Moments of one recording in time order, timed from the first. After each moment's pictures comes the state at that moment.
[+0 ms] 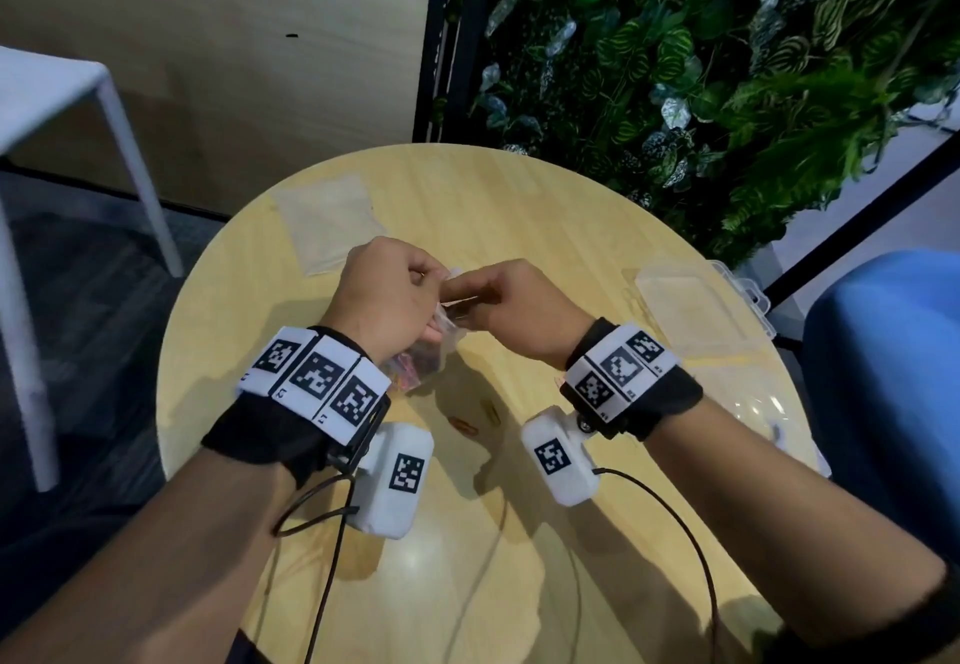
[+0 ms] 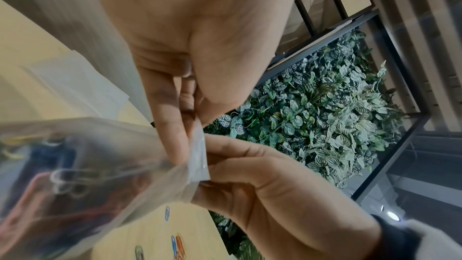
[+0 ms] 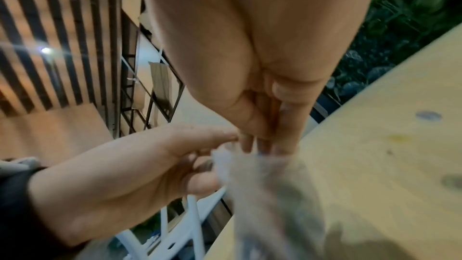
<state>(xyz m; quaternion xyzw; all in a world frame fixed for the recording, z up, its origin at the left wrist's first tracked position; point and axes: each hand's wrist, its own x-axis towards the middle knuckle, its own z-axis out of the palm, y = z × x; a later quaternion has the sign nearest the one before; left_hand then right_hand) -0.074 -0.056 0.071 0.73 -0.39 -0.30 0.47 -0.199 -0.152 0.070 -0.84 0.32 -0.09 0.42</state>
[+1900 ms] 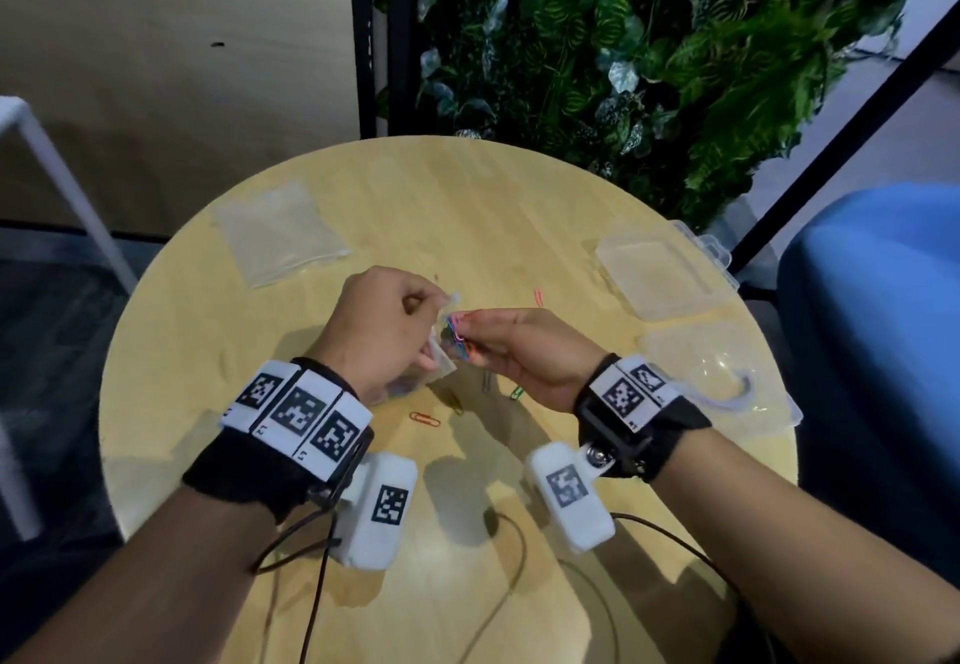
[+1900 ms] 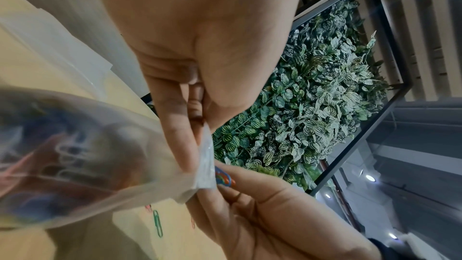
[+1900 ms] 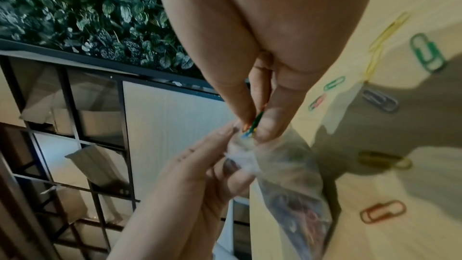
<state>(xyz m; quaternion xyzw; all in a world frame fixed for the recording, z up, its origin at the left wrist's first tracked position) -0.116 -0.067 0.055 0.71 -0.46 -0.31 0.43 -0.267 -0.147 0.036 -0.43 0.40 -0.19 0.79</state>
